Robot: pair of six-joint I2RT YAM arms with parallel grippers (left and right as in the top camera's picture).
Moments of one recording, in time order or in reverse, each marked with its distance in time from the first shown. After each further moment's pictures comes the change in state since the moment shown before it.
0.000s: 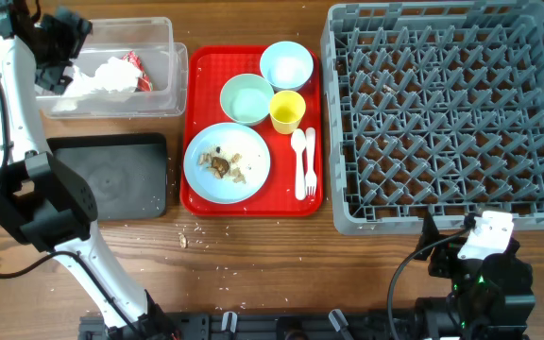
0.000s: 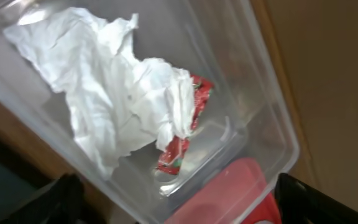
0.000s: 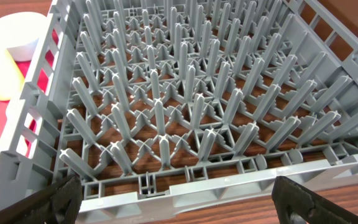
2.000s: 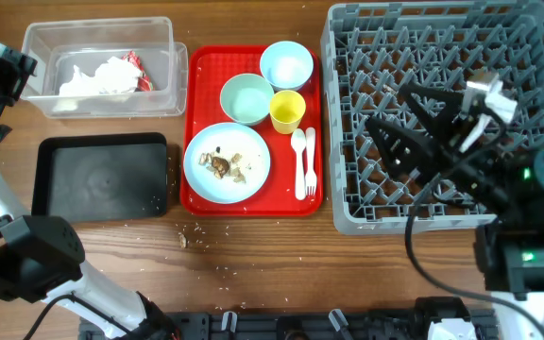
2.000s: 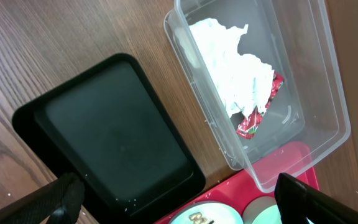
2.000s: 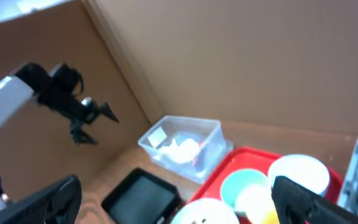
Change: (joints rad) left arm 0.167 -0.254 0.000 -0.367 -0.121 0.117; right arm -0.002 0.704 0.378 0.813 -0.974 0.331
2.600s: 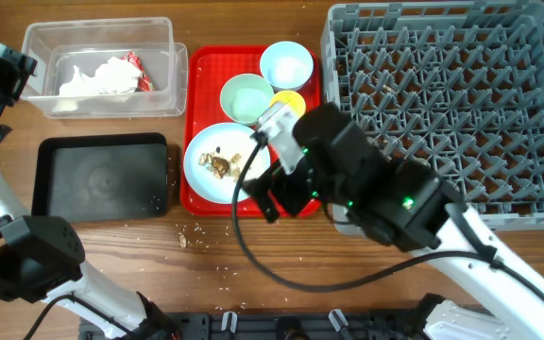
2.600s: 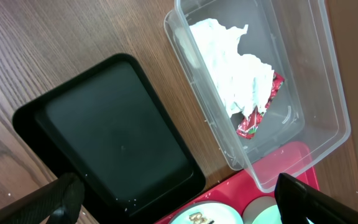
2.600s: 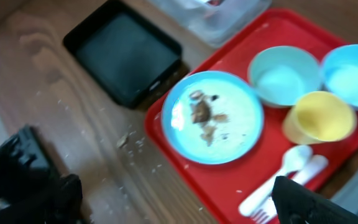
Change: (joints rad) left arm 0.000 0.000 0.000 0.000 0.000 0.000; right arm 0.833 0.472 0.467 -0.711 0.699 -0.299
